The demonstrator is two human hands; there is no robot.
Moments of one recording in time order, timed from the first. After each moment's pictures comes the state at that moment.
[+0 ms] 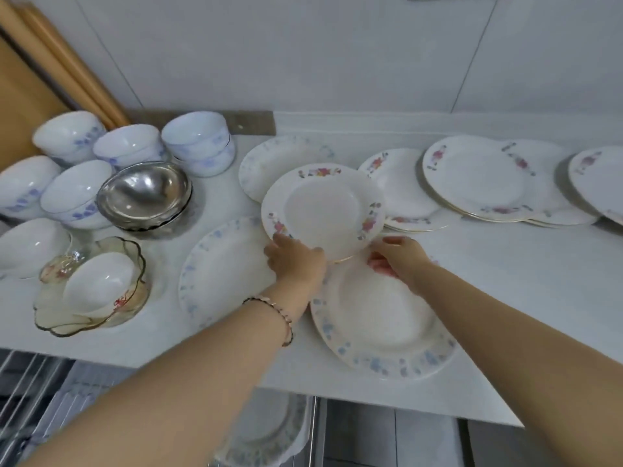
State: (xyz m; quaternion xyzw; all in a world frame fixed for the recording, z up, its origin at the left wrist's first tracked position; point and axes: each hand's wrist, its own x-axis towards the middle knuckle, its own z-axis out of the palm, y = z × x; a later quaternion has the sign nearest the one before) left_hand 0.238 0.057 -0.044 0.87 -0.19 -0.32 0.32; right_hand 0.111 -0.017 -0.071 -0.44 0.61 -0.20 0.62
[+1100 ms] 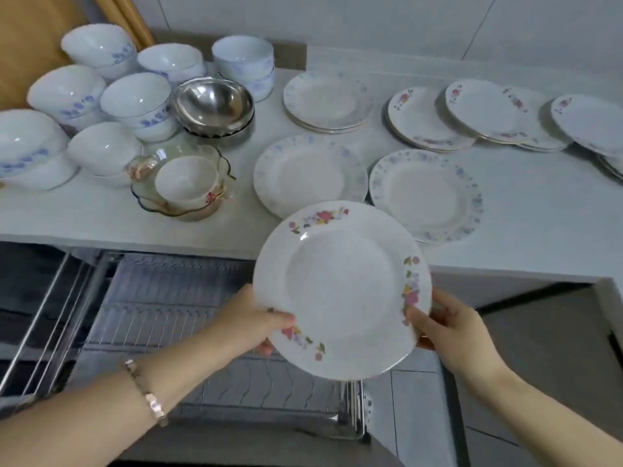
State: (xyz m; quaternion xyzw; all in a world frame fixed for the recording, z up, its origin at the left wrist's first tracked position) left_hand 0.350 0.368 -0.027 0.72 -0.34 -0.56 0.20; right_hand 0.109 0.318 -0.009 -0.51 0.63 -0.19 0.55
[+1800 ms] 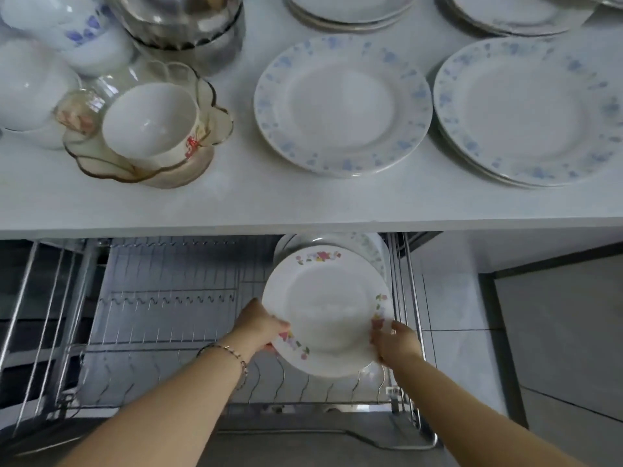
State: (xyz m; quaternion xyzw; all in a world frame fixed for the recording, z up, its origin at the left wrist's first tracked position) left_hand 0.411 0.356 -0.253 0.82 -0.21 -0.54 0.05; right_hand 0.206 0.336 -0.267 -0.27 0.79 -0.05 0.54
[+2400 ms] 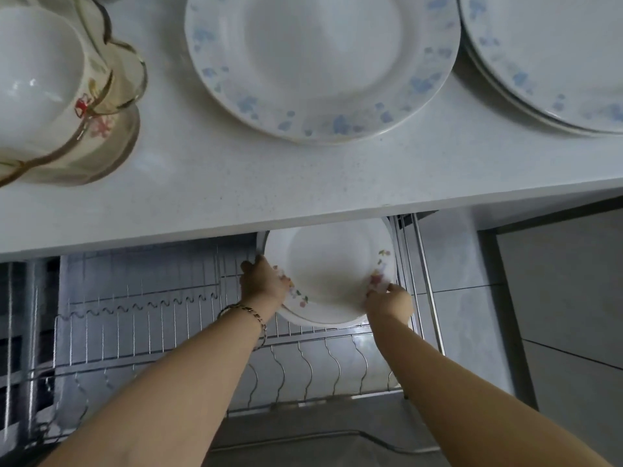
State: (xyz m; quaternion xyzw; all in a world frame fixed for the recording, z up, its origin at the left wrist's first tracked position) left_hand 0.405 0.293 -0.338 0.85 -0.32 -0.41 -0.02; right_hand 0.235 0.301 -0.338 -0.20 0.87 -0.11 0.44
